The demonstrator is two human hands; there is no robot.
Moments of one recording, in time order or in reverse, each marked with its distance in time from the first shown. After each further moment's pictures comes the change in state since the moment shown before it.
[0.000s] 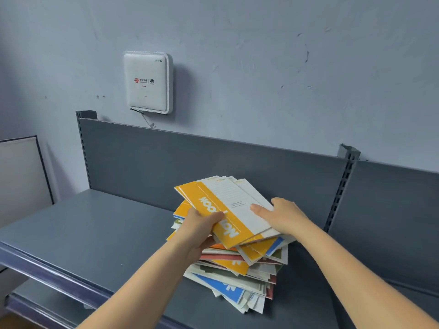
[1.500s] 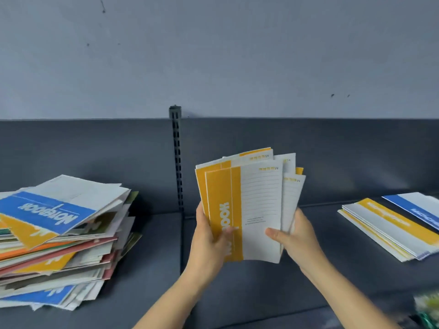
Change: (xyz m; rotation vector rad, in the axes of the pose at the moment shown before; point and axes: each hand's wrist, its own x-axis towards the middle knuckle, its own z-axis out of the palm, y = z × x) left_hand -0.080 -0.142 0.283 0.285 -0.464 0.492; right_hand -0.180 0.316 -0.039 0.836 0.565 0.225
